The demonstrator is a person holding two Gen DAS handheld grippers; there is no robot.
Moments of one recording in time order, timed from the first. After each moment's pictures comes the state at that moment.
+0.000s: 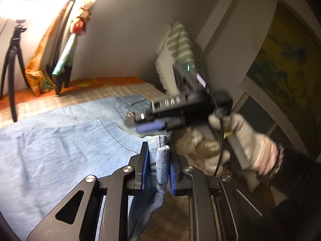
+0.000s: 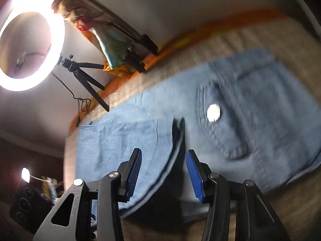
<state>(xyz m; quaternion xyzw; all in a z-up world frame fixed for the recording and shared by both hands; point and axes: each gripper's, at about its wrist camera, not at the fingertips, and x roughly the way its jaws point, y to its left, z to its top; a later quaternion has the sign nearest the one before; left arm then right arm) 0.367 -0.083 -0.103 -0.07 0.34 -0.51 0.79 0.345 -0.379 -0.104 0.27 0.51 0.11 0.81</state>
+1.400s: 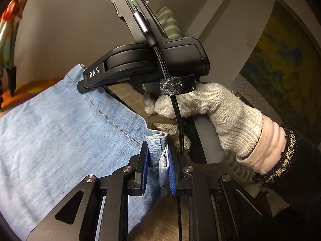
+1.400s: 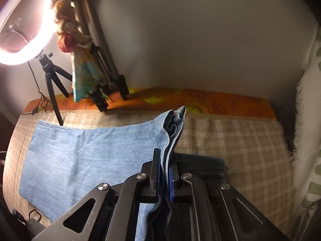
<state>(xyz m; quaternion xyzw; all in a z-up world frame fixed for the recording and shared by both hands) 0.383 -0.293 -0.132 -0.07 0.35 -0.55 0.75 0.426 -0.412 -0.048 -0.02 0.45 0.03 0.89</state>
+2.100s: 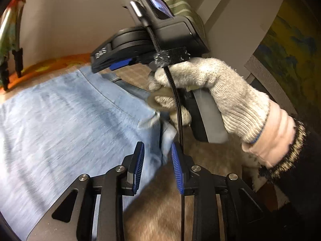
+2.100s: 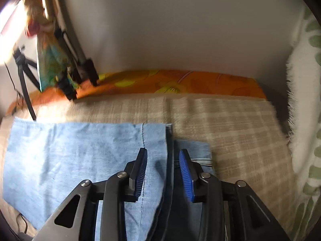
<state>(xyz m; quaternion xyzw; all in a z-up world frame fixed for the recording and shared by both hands) 0.342 -0.341 -0.119 -0.01 0.40 -0.52 0.75 0.426 -0.431 -0.069 -0.01 0.46 -0.04 0.89</state>
